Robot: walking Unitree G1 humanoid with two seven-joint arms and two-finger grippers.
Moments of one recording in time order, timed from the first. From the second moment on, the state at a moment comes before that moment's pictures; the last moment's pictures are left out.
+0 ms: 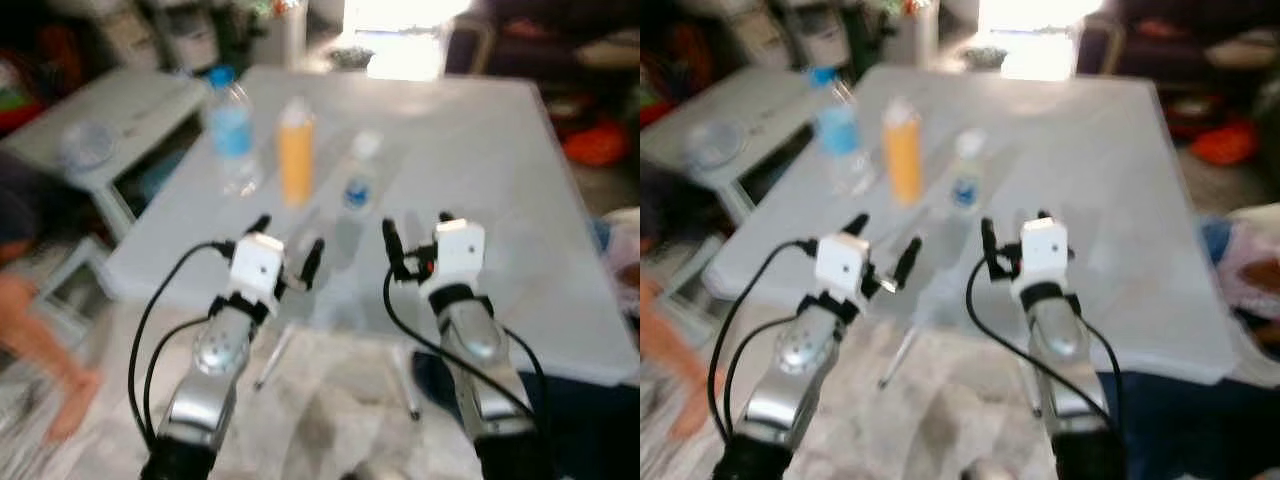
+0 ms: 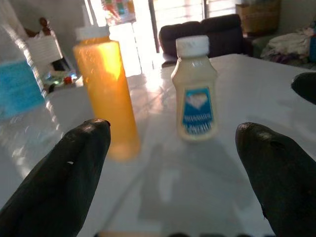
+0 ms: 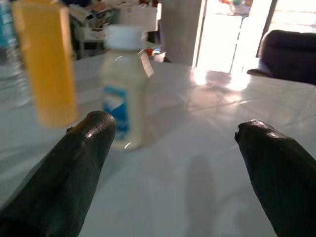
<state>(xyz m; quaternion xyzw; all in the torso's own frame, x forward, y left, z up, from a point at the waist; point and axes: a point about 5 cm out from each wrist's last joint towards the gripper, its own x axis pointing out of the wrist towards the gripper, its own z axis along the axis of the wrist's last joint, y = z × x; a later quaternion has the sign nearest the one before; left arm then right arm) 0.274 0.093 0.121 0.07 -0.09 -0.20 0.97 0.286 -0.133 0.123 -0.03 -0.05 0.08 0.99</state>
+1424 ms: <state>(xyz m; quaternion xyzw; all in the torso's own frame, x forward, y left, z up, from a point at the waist) 0.264 0.137 0.124 0.11 -0.08 -0.11 0.98 0.304 -0.124 0.148 -0.05 -0.11 0.11 0.99</state>
